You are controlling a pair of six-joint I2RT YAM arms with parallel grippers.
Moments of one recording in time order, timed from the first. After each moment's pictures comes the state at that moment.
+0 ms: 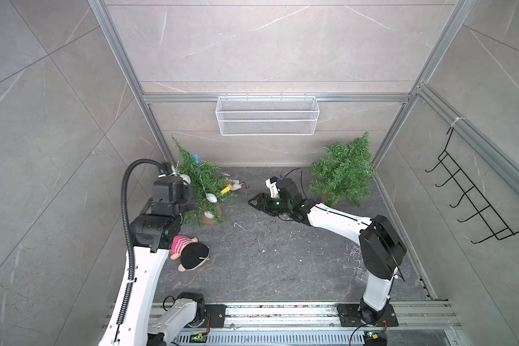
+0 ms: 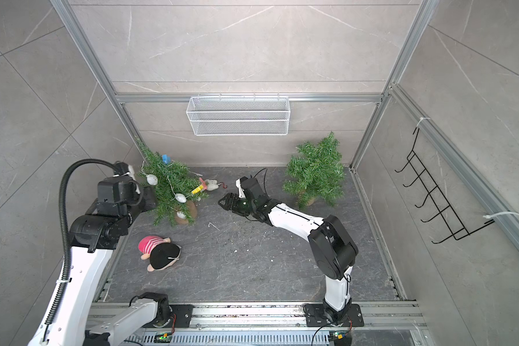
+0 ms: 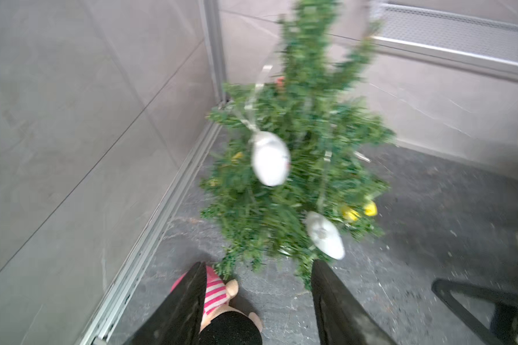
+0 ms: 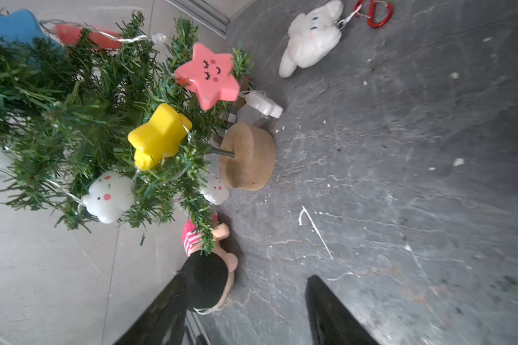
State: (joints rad) left arm -0.26 1.02 1.43 -0.97 -0.37 -0.22; right arm 0.71 1.84 1.36 -0.08 -0.34 0.84
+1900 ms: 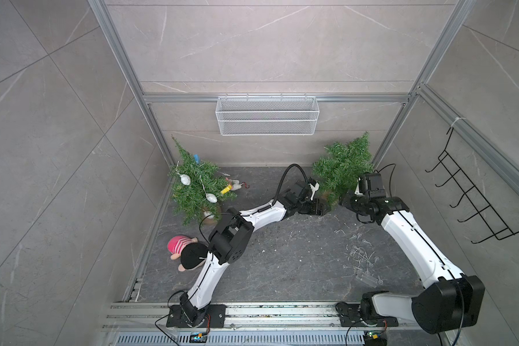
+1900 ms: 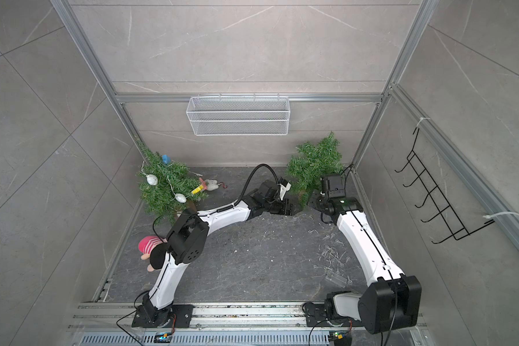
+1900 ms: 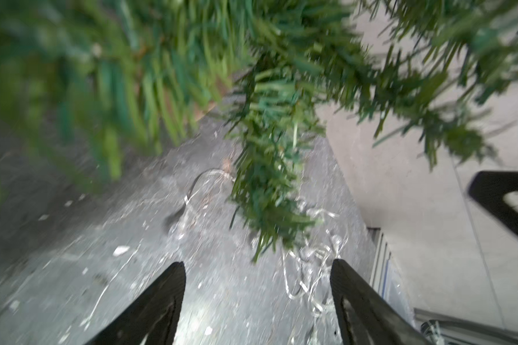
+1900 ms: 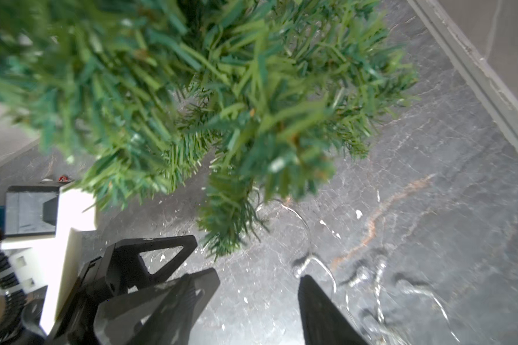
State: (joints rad) left arm -0.85 2.28 1.81 -0.10 0.44 -0.64; right arm 0.13 1.34 1.17 -0.68 0.05 0.51
